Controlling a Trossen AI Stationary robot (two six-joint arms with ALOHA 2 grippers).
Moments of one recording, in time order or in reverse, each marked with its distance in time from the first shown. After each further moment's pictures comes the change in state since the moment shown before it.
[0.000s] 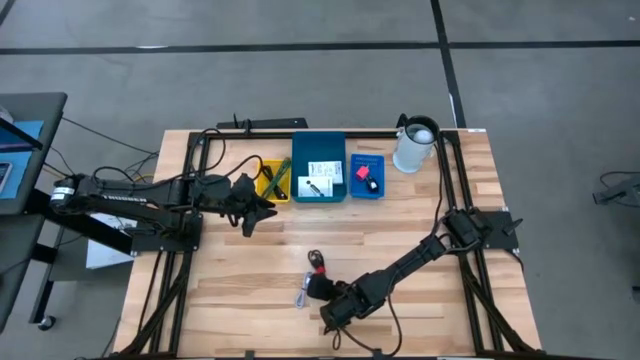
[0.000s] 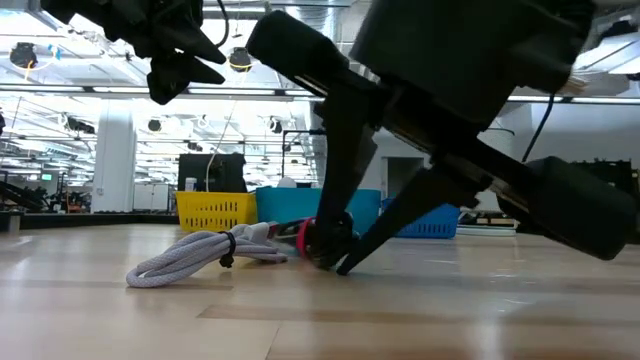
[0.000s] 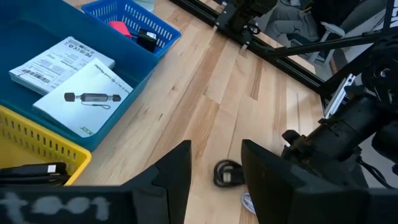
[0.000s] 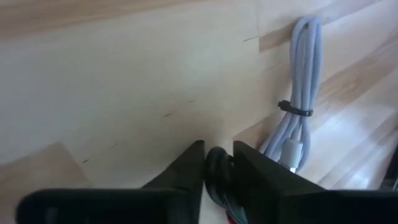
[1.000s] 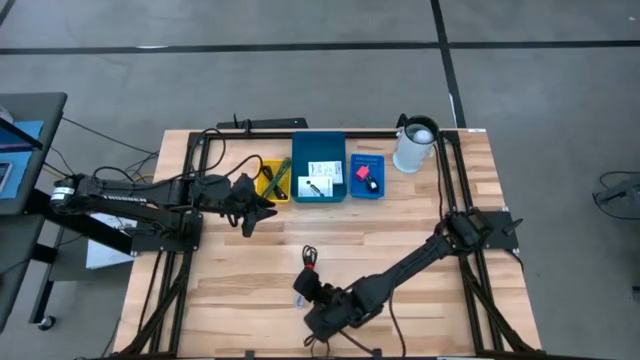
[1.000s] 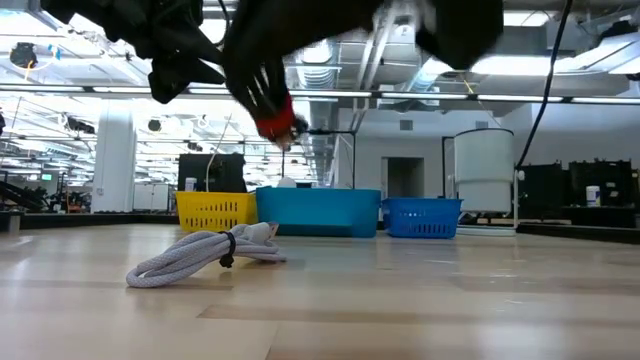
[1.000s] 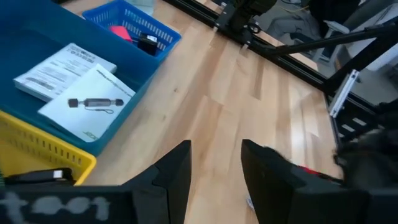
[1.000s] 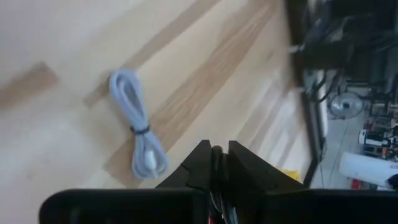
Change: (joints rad) left arm 0.000 0.000 0.000 0.001 -0.006 0.036; right arm 0.032 0.002 0.303 -0.117 0.183 0.232
